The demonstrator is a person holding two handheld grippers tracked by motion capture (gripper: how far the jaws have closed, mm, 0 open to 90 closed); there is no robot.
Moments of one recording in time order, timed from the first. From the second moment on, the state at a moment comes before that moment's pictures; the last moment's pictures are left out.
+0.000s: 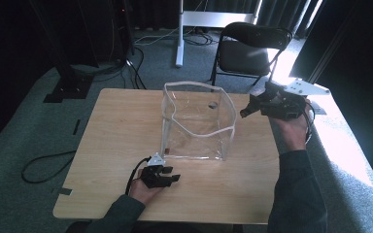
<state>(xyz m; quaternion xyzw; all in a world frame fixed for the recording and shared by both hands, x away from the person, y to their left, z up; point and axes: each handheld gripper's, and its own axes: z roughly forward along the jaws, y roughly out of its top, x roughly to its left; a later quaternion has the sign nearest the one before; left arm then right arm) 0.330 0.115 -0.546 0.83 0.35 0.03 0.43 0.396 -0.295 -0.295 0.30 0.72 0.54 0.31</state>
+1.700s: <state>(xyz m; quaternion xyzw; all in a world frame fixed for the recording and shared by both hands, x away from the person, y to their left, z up) 0.330 0.114 -0.546 0.83 0.35 0.04 0.43 0.427 -0.248 -0.312 0.24 0.77 0.54 0.24</state>
